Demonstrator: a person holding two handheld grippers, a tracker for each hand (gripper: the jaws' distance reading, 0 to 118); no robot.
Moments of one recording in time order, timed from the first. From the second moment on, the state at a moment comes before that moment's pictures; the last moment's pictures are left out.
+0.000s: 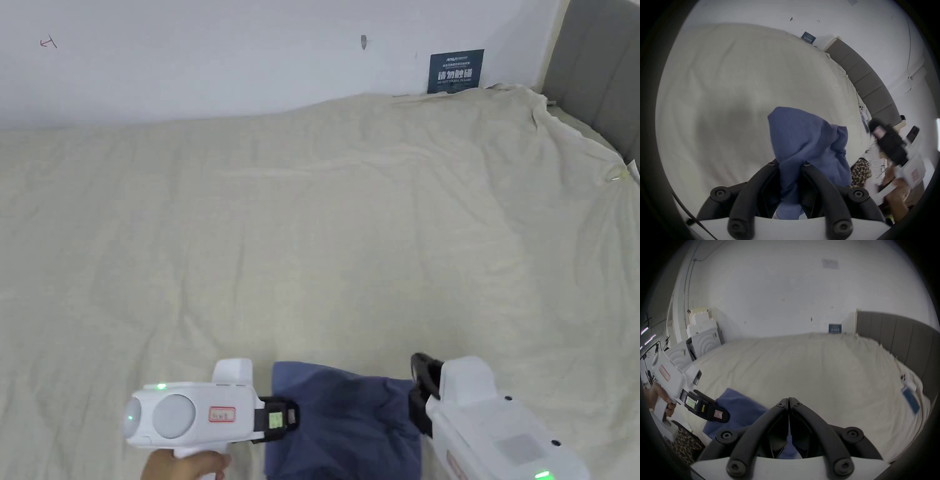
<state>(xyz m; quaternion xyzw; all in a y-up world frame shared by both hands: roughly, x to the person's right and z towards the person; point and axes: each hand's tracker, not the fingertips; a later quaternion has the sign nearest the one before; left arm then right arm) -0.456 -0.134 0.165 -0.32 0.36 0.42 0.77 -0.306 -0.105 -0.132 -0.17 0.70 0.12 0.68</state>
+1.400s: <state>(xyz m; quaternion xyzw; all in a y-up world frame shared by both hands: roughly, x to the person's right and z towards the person) -0.549 -0.106 0.514 -0.34 0.69 0.41 0.50 -0.377 -0.023 -0.103 -0.10 0.71 0.11 0.69</state>
